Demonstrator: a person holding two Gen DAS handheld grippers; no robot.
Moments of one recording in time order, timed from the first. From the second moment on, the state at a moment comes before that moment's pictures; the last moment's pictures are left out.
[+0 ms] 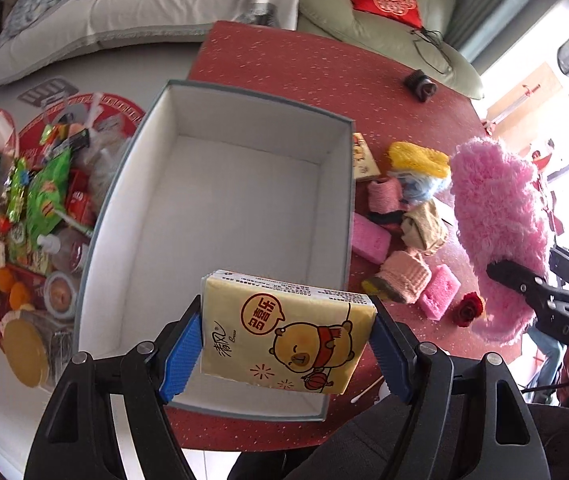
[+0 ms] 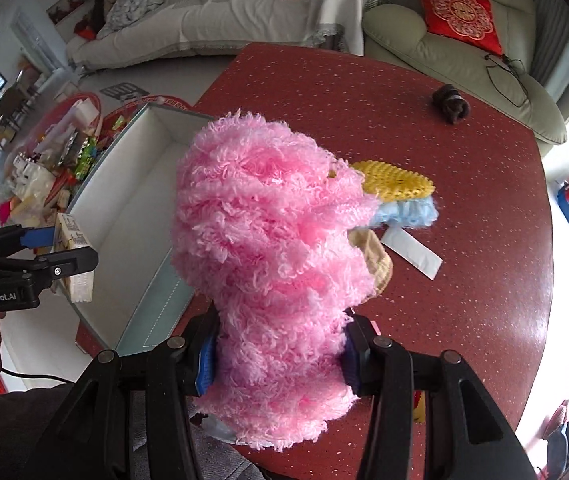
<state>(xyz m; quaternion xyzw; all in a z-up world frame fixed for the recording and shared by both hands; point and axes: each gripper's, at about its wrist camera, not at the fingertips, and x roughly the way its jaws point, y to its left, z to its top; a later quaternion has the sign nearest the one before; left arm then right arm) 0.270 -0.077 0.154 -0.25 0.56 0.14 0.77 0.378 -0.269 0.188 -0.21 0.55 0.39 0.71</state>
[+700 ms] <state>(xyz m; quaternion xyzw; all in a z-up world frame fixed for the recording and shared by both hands) 0.253 -0.041 0.157 -0.25 0.56 0.19 0.77 0.342 -0.141 0.224 -0.26 0.49 0.49 0.66</state>
